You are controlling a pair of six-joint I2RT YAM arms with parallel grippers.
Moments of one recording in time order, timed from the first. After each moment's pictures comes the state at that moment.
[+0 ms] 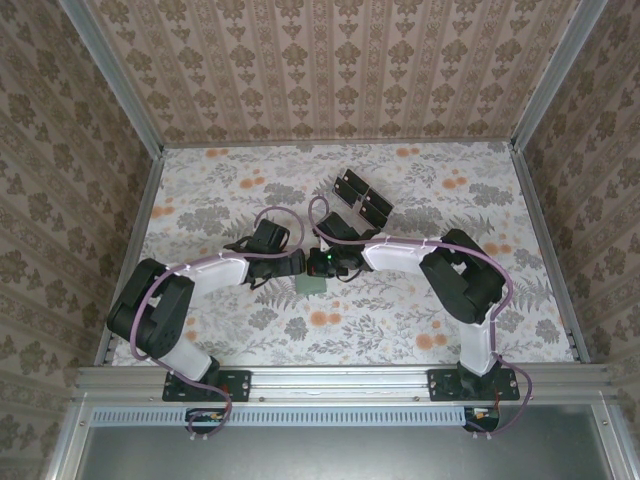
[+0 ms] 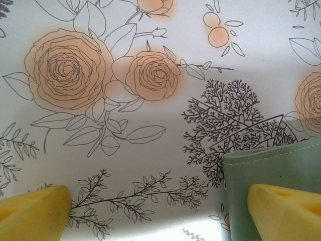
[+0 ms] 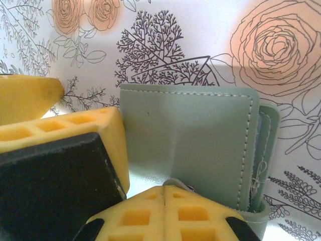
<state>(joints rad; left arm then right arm) -0.58 1.56 0.75 -0.24 -0.06 -0.57 0.75 1.94 1.19 -0.21 -0.27 0.74</state>
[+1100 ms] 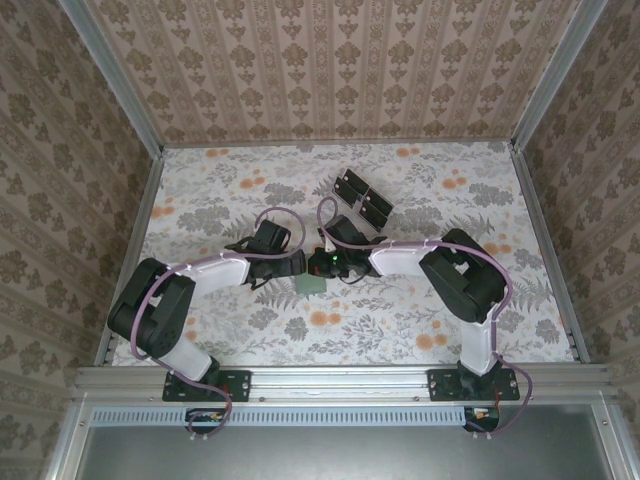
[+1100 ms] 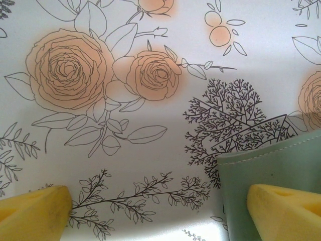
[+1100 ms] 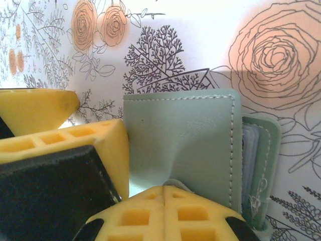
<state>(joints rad) -0.59 1.57 0.75 -0.24 -0.08 -0.57 0.72 1.95 1.08 -0.01 -0.33 0.79</state>
